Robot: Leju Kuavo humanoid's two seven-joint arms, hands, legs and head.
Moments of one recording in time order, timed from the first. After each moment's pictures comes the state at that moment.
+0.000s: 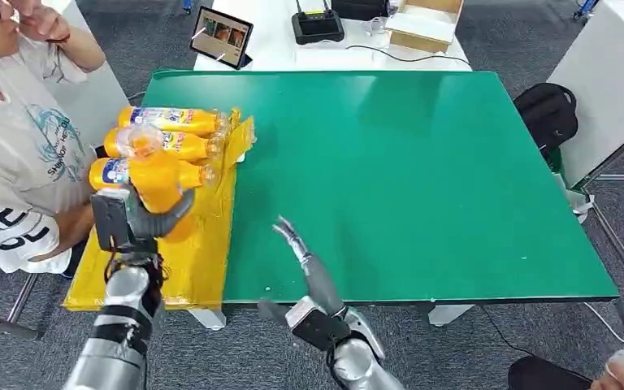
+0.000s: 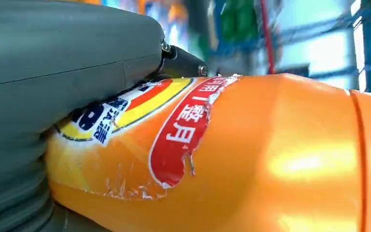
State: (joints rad) left arm -0.38 -0.16 -0.03 -1.12 -0.20 0.25 -0.56; right arm -0.12 0.23 0.44 -1.18 0.32 -0.16 -0.53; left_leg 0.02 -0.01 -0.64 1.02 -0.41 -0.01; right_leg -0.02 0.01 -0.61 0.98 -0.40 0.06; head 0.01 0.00
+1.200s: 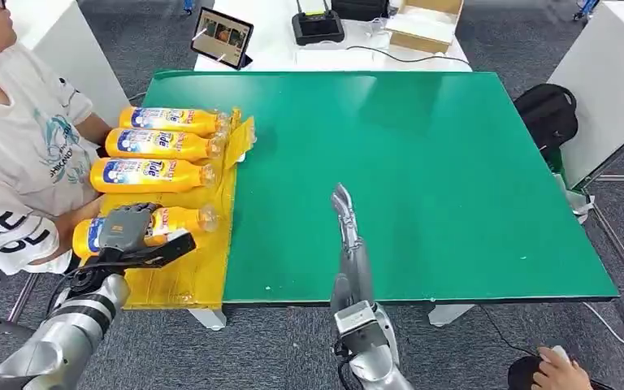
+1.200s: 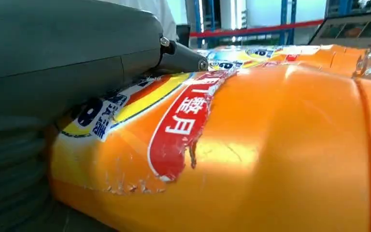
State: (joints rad) left arm -0.62 0.09 -0.03 -0.46 -1.35 0.43 -0.40; right arm -0.05 0.23 0.41 -1.42 0.18 -0.32 -0.63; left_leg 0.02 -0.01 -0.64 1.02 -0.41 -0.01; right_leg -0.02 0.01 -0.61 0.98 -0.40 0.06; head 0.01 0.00
